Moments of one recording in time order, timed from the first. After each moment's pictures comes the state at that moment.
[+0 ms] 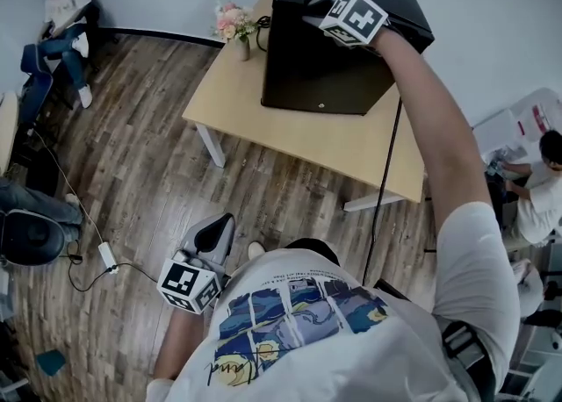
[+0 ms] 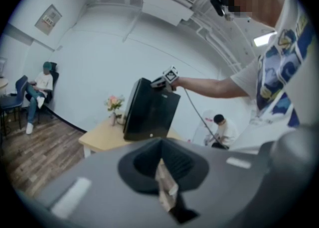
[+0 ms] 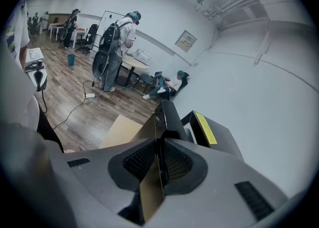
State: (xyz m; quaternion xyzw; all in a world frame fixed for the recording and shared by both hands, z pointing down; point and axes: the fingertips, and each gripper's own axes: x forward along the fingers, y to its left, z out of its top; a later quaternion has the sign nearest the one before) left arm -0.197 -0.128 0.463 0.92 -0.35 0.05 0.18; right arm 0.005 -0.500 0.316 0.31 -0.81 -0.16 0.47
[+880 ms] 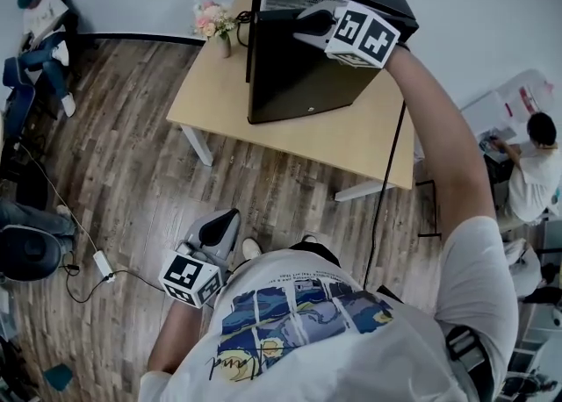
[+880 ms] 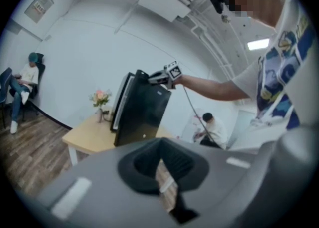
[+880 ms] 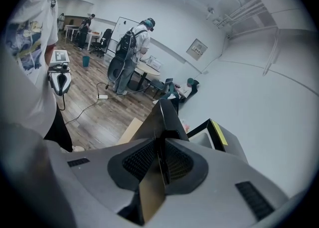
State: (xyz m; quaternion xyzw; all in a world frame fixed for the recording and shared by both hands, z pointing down) left arm -0.166 -0.132 0.467 0.94 -0.28 0.06 0.19; right arm -0.001 -0.421 0.317 0.25 -0.83 -0.19 0.46
